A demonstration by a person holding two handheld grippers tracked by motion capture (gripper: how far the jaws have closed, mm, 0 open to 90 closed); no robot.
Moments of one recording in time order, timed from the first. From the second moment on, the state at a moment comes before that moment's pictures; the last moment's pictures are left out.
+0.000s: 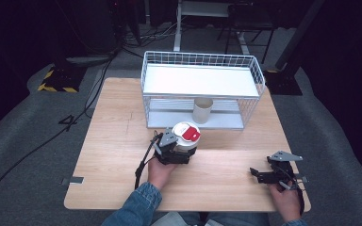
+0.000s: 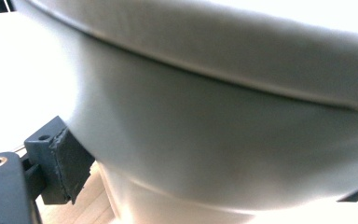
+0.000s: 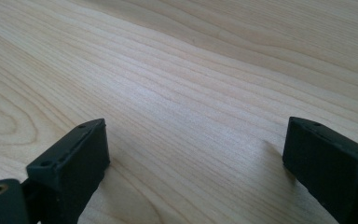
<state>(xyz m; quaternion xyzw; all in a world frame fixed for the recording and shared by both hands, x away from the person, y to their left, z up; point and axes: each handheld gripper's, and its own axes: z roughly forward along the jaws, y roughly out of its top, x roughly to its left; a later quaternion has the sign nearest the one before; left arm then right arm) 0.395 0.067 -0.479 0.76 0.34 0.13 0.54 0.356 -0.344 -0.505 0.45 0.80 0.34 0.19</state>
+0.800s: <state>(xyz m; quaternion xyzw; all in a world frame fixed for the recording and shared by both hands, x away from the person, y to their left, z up) 0.390 0.065 -0.475 0.77 0.33 0.15 0.52 0.356 -0.344 -0.505 0.45 0.80 0.34 0.19</state>
